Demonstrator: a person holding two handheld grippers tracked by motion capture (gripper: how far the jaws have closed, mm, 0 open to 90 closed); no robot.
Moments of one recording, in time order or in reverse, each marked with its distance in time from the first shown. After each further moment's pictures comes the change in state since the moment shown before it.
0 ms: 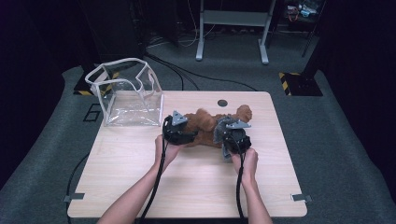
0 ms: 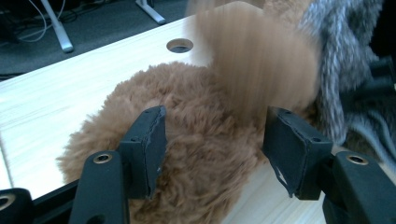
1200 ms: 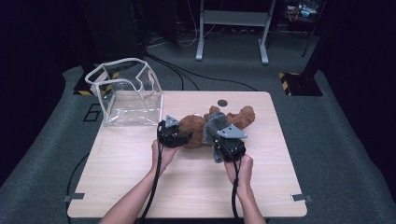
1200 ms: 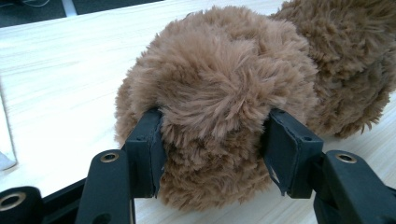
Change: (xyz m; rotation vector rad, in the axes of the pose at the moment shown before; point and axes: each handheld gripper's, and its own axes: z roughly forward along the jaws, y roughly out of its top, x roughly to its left) left arm 0.019 -0.026 0.008 0.029 0.021 -0.139; right arm 0.047 0.010 -0.062 -0.192 0.045 -0.112
